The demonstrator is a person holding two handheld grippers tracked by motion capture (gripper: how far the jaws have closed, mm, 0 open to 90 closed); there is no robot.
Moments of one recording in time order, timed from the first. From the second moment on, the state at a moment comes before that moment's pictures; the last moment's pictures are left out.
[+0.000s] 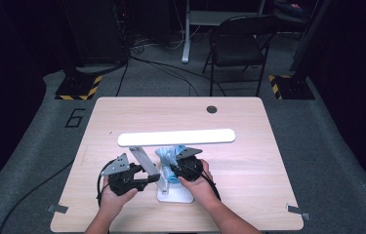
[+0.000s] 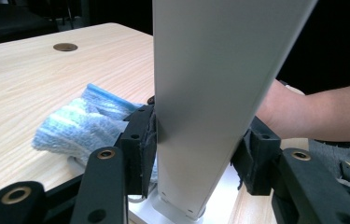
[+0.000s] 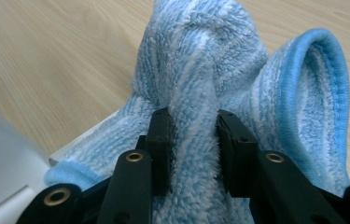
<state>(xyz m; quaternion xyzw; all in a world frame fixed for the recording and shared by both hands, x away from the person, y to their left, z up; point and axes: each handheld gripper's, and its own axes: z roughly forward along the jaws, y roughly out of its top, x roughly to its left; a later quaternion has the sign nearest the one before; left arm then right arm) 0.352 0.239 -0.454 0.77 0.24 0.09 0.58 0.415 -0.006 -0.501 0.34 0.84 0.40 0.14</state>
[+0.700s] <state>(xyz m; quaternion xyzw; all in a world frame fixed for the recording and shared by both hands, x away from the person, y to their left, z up) 0.357 0.253 -0.451 0.76 0.29 0.11 0.57 0.392 -0.019 -0.503 0.34 0.84 0.41 0.14</state>
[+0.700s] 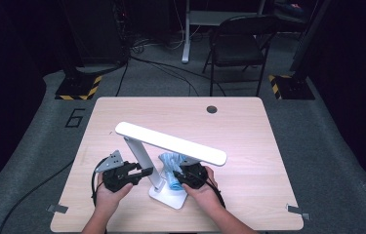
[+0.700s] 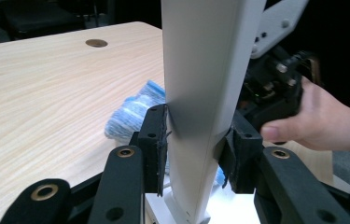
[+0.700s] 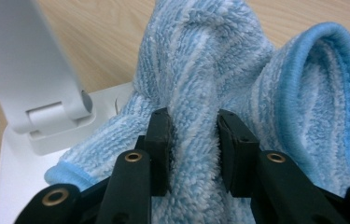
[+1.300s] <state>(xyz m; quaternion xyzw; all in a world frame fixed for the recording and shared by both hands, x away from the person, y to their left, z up) 0.368 0.257 -0.451 0.75 0.31 0.09 0.58 0.364 -0.018 -0.504 0.34 0.84 0.40 0.13</state>
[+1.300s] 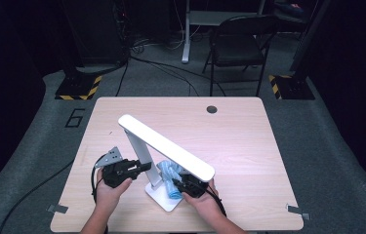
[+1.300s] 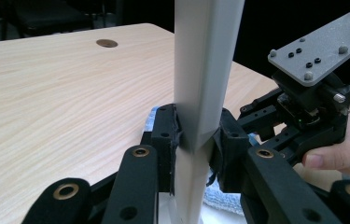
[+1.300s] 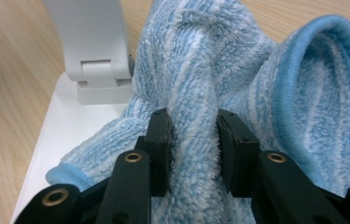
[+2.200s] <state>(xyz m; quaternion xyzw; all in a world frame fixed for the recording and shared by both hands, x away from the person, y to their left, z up) 0.376 0.244 -0.451 0.77 0.28 0.09 0.57 0.370 -0.010 -0.499 0.33 0.83 0.42 0.16</state>
